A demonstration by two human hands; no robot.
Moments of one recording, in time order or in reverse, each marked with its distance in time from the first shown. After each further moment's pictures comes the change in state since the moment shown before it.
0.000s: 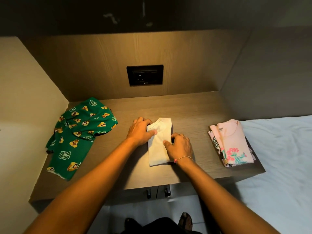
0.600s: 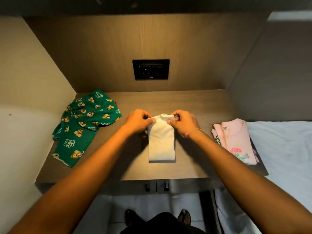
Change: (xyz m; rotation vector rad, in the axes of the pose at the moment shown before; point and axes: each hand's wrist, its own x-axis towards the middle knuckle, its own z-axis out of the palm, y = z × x) left_hand -0.020 0.023 -0.044 -0.216 -0.050 -0.122; right_hand 0.059 -0.014 -0.052 0.127 -0.181 -0.250
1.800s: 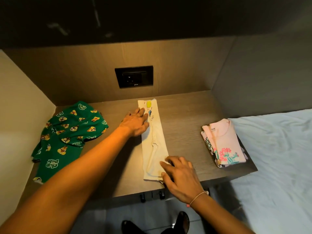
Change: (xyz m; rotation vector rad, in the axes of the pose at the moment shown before) left_hand 0.064 0.003 0.011 0.821 -0.200 0.278; right_hand -0.141 0.041 0.050 -0.446 0.023 -0.247
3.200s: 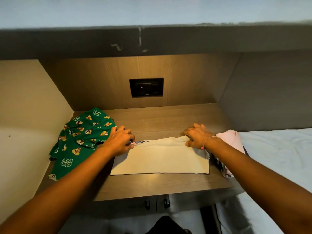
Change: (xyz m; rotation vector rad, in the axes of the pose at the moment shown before) left_hand -0.075 -0.060 0.037 0.114 0.219 -0.023; right_hand 0.151 0.100 -0.063 -0.411 -0.319 -0.096
